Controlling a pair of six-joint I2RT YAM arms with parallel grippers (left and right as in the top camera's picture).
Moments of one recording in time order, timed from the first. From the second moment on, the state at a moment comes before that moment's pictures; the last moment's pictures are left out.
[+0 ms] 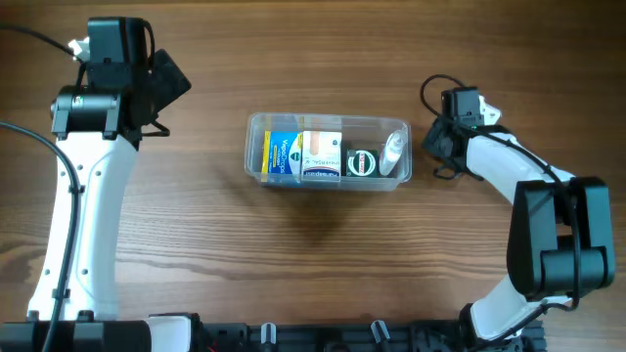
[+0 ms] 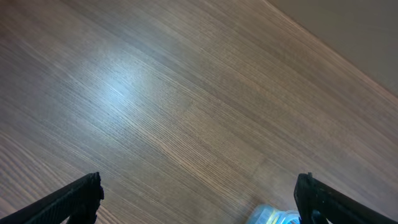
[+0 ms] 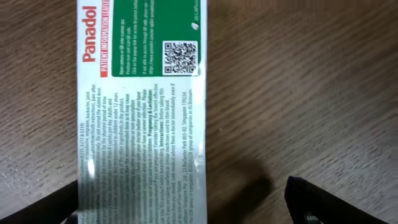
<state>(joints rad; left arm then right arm) -0.01 1.51 1.53 -0.97 -0.27 -0.60 0.06 1.83 0.99 -0.38 0.34 0.55</state>
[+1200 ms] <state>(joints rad) -0.01 1.51 1.53 -0.97 -0.27 -0.60 0.05 1.83 0.99 -0.34 0.25 0.37</state>
